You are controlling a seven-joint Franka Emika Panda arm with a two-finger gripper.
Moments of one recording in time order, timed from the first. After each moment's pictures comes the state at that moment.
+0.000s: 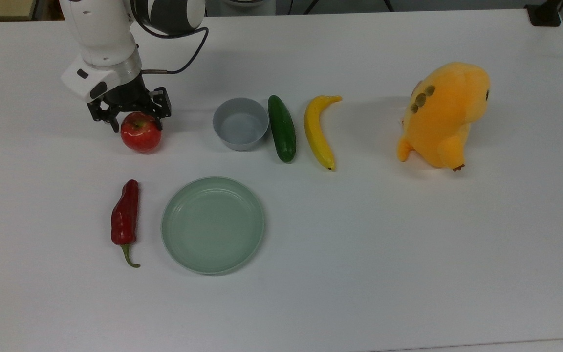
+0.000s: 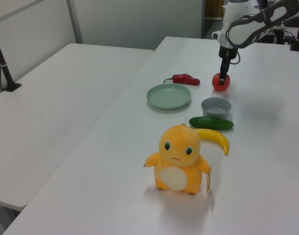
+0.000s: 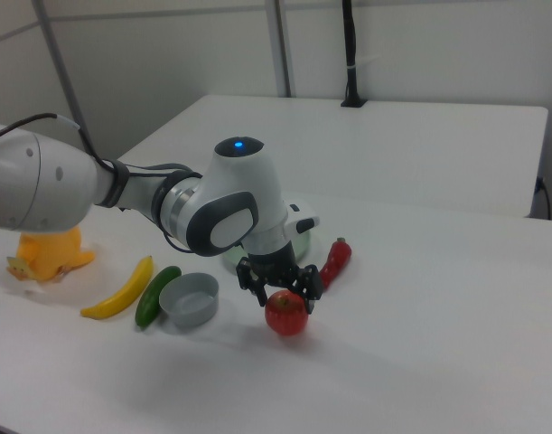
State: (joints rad) arm 0.05 0.30 -0.31 -1.95 0.12 2.35 -0.49
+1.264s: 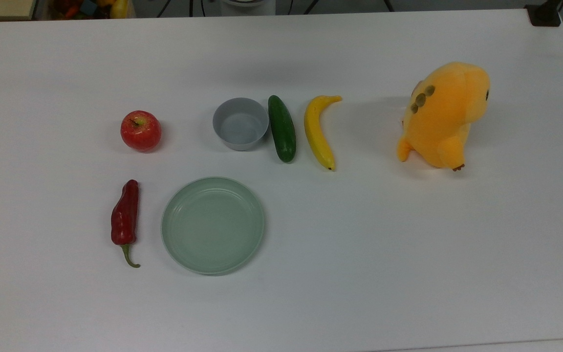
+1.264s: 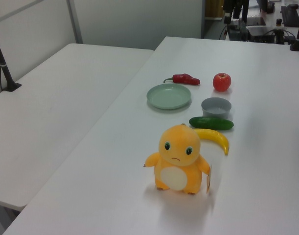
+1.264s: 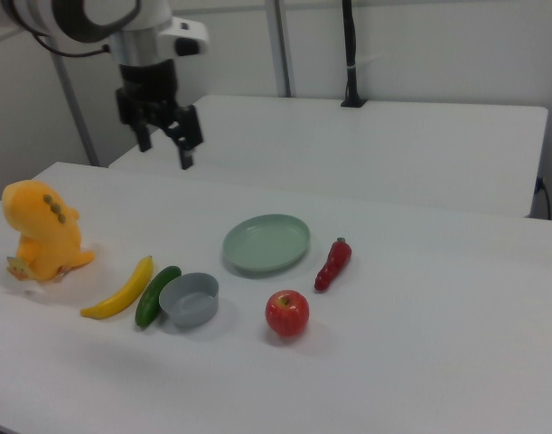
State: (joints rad) arm 0.06 0.04 -0.13 -1.47 0.12 1.55 0.03
